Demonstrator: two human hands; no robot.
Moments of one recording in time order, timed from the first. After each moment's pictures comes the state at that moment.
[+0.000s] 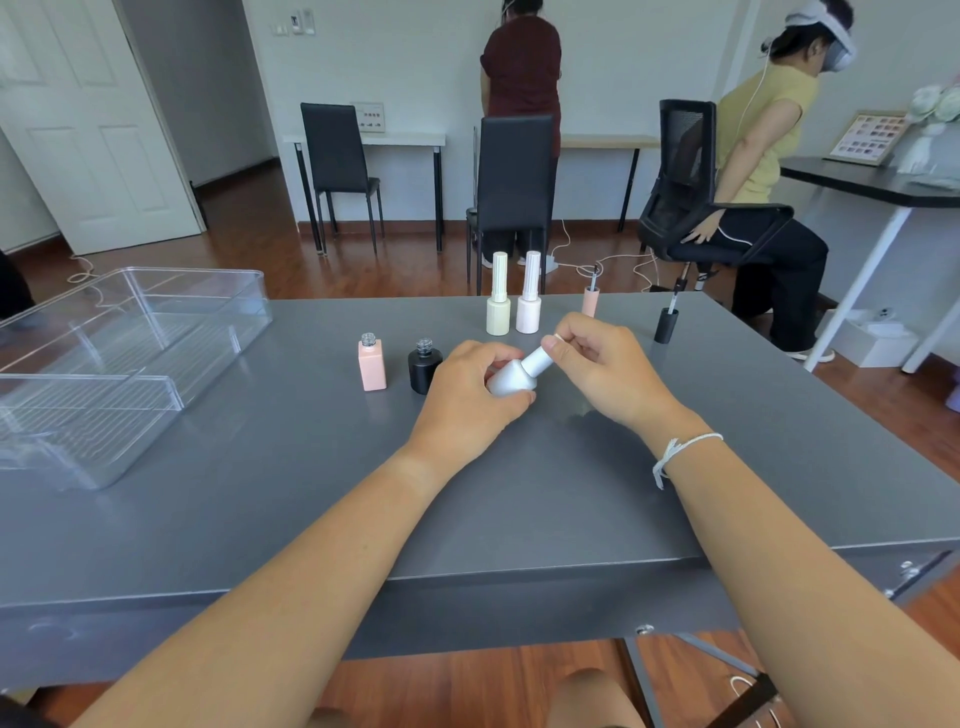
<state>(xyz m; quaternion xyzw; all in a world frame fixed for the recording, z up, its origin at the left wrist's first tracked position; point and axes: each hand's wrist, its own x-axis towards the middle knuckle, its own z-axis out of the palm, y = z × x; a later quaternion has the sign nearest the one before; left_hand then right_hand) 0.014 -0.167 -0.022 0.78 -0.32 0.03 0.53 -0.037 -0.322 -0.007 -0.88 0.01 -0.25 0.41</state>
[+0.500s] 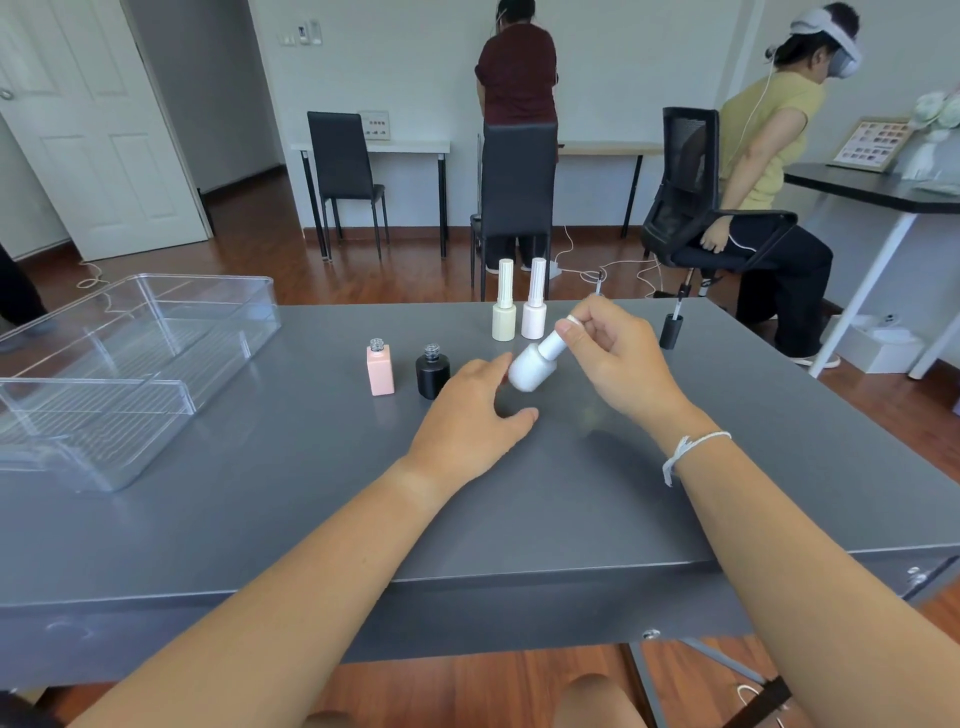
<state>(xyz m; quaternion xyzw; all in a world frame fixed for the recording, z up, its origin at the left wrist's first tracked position) 0.008 -0.156 -0.021 0.84 -0.36 0.03 0.40 -0.035 -0.322 0.003 -0.86 0.01 -0.31 0.42</state>
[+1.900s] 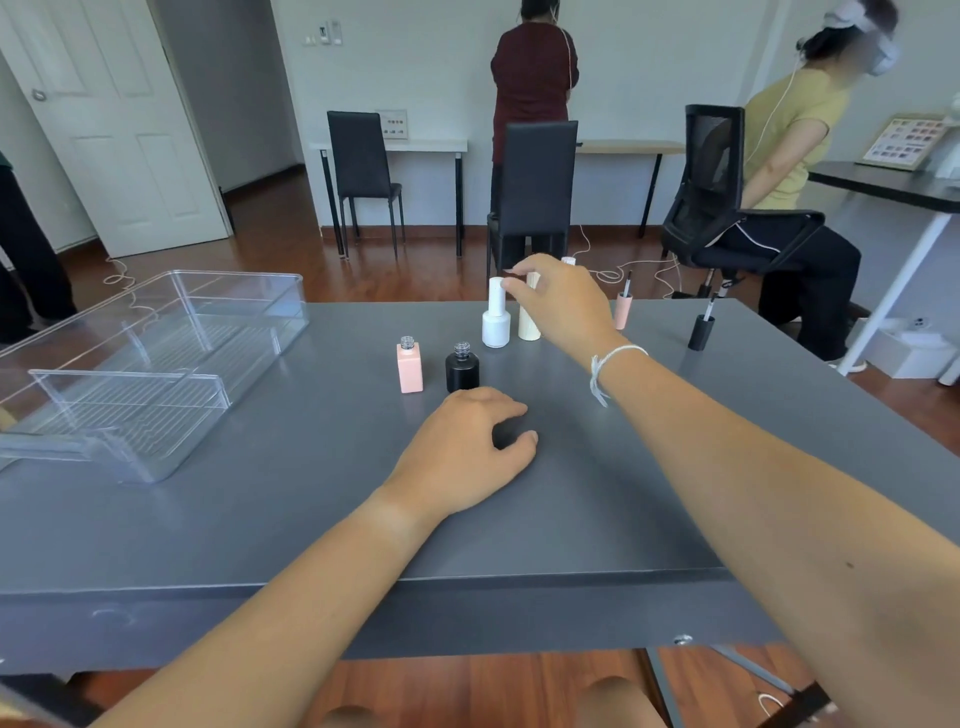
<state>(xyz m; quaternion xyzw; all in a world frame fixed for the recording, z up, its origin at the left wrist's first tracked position) 0.002 -0.116 -0.027 0.86 -0.39 0.05 0.32 0.055 -0.289 0.027 -0.91 0.11 -0.28 0.29</state>
